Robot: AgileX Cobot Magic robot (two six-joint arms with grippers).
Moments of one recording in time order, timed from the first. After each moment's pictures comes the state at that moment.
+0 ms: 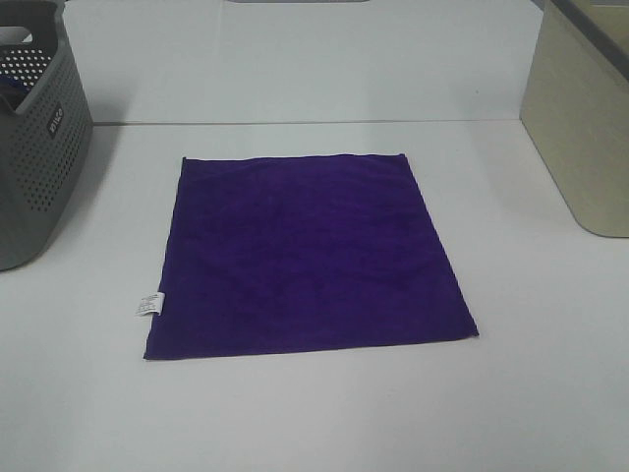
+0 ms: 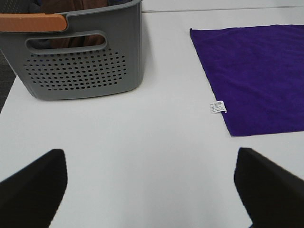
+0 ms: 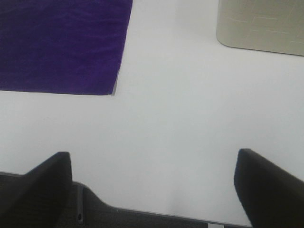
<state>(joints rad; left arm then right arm) 0.04 0.00 -0.52 -0.09 1.08 0.04 0.10 0.00 -0.45 0.08 1.11 -0.06</state>
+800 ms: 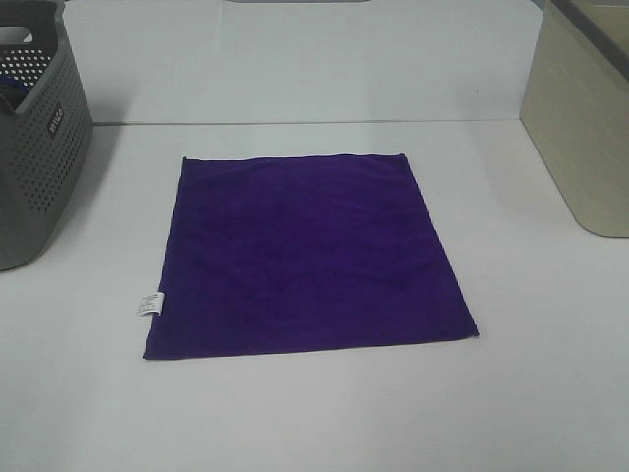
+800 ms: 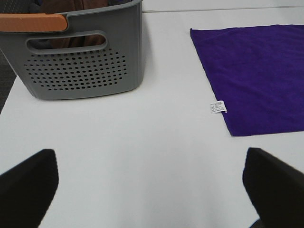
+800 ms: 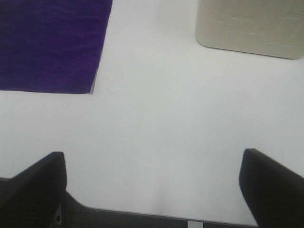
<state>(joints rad) 0.04 0.00 -0.52 -0.09 1.08 0.04 0.10 0.00 -0.45 0.00 1.11 -0.06</state>
